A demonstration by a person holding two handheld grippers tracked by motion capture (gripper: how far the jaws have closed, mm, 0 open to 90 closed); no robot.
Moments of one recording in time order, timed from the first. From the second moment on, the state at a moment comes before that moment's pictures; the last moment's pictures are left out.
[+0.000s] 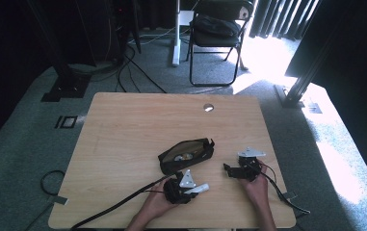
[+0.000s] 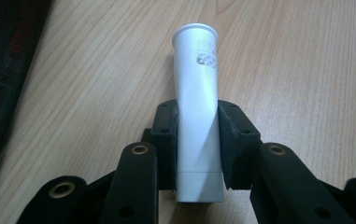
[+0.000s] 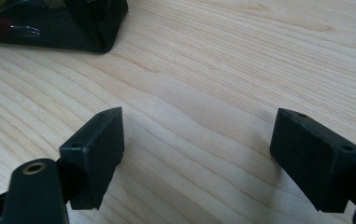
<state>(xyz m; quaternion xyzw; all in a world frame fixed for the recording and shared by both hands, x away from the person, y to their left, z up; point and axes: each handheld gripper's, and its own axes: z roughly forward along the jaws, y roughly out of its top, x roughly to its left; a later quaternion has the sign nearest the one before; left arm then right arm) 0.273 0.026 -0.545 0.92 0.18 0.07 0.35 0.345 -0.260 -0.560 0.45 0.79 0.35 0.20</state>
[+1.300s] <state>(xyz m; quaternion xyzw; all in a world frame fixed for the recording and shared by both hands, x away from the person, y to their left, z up) 0.273 0.035 -0.521 0.91 0.18 0.07 0.37 0.345 -0.261 -0.560 0.45 0.79 0.35 0.20</state>
